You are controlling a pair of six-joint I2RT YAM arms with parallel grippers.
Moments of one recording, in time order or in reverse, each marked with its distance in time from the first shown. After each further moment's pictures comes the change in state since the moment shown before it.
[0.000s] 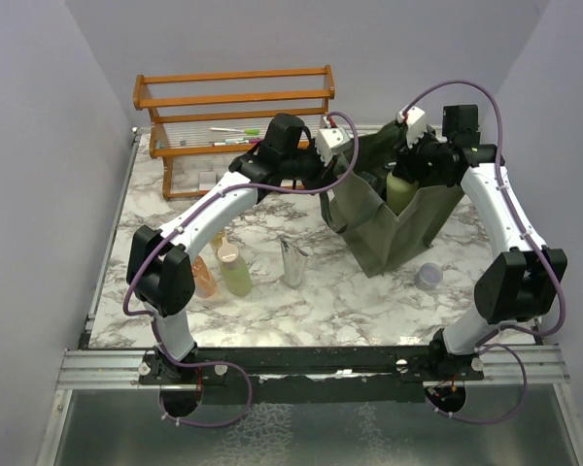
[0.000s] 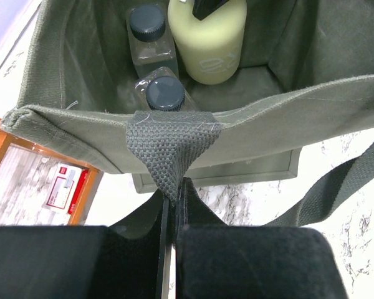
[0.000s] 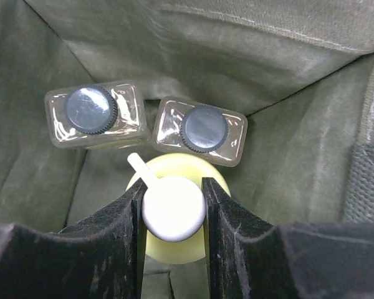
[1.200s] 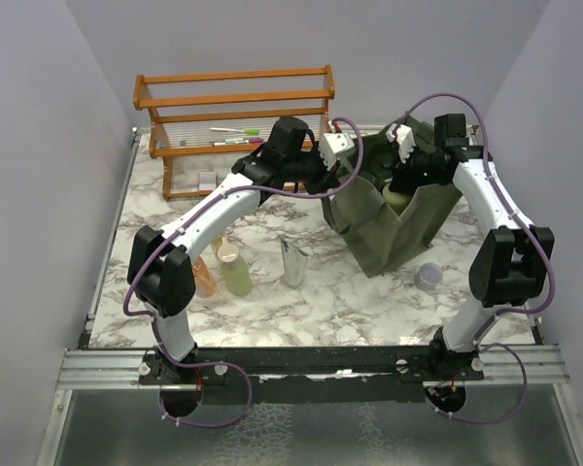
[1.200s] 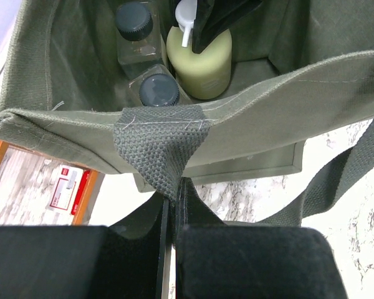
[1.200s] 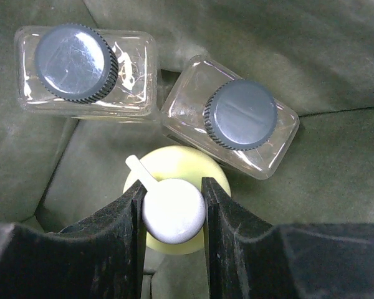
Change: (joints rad) left arm -0.019 0.000 -0.003 -0.014 -0.020 0.045; right arm -0.029 0.126 -0.028 -0.044 -0.100 -0.216
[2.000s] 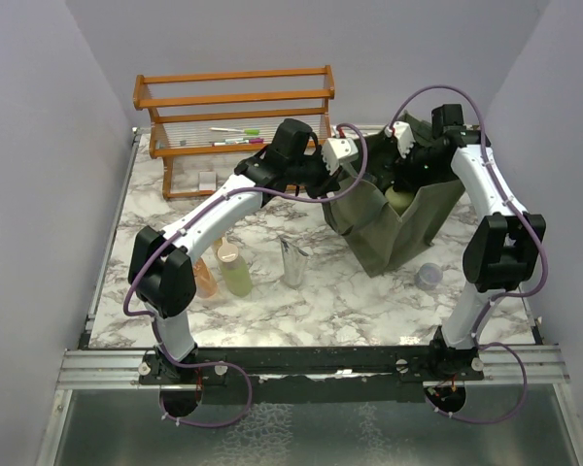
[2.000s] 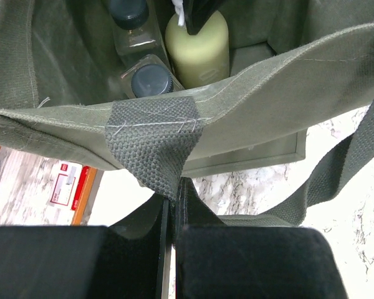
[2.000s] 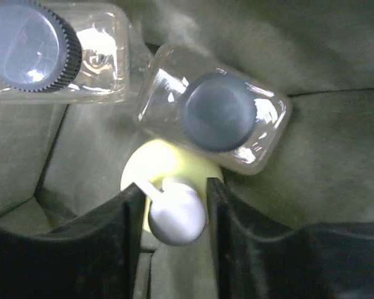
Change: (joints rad) left arm -0.018 0.000 0.000 -0.035 -0.028 0.040; right arm -0.002 0.129 0.185 -0.211 0.063 -0.051
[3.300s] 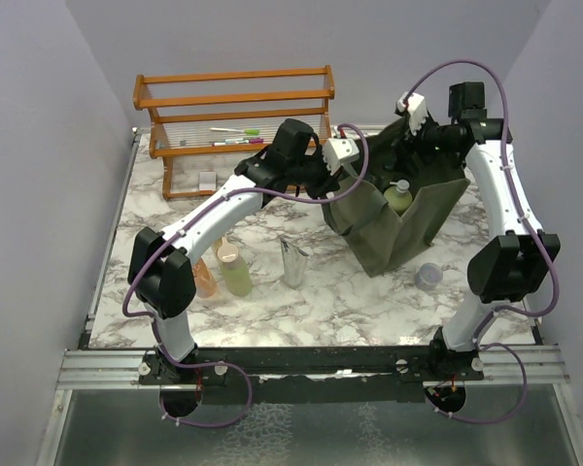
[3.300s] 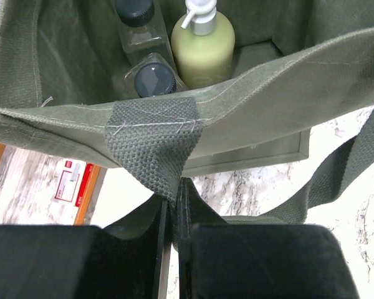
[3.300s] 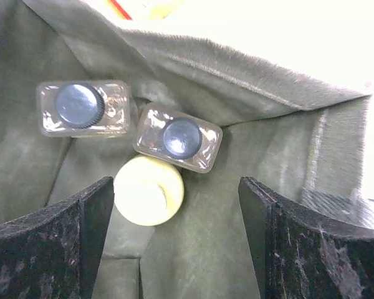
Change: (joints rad) left arm -0.008 -0.003 0.003 -0.010 -0.026 0.002; right arm -0.003 -0.081 0.135 0.003 -0.021 0.064
